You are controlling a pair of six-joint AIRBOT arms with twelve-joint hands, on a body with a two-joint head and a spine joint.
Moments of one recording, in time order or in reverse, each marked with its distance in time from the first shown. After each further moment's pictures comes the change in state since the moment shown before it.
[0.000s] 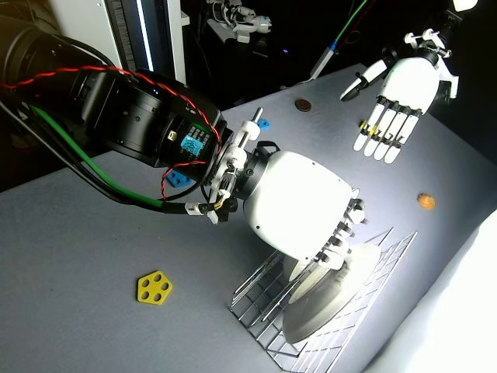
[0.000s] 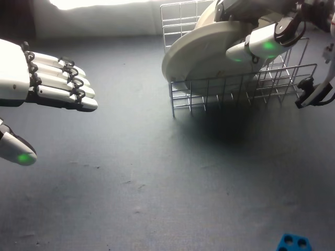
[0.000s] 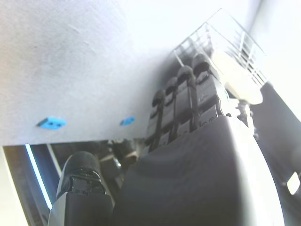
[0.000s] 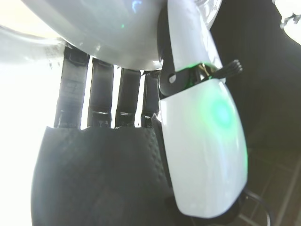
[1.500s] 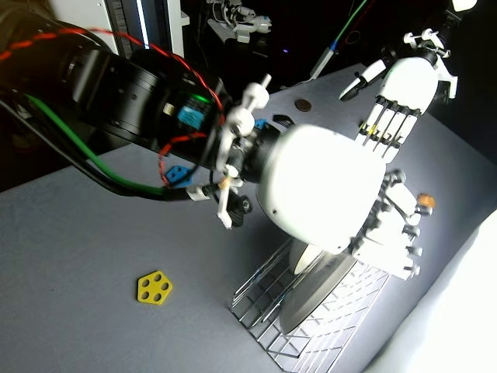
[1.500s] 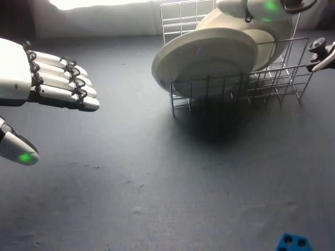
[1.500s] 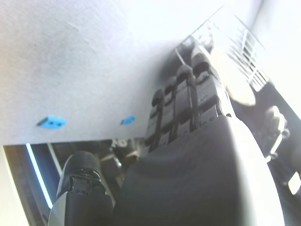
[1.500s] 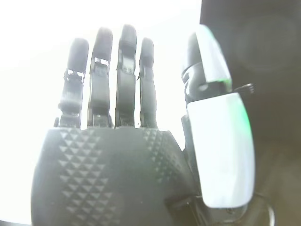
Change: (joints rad) left arm -0.005 0.002 -0.008 -0.003 -0.001 0.000; right arm 0.061 0.071 -0.078 -0.286 0.124 0.002
